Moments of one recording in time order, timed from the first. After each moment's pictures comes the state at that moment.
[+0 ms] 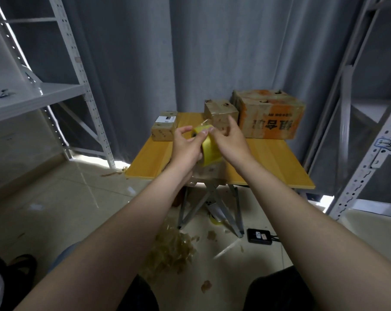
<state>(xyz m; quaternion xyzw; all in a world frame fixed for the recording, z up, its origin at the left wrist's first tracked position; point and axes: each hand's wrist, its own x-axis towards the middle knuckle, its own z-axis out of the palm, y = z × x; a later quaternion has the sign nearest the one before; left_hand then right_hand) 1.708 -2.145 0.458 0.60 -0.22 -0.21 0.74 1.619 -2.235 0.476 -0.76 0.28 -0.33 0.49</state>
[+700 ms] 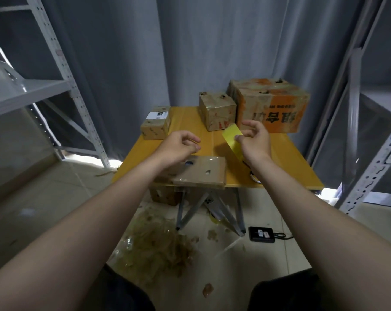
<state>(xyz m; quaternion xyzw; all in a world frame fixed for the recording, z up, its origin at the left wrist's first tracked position) 1.784 -2.168 0.441 0.75 -0.44 -0.19 0.45 1.621 -2.324 0.428 -0.65 0.36 -0.44 0.50</state>
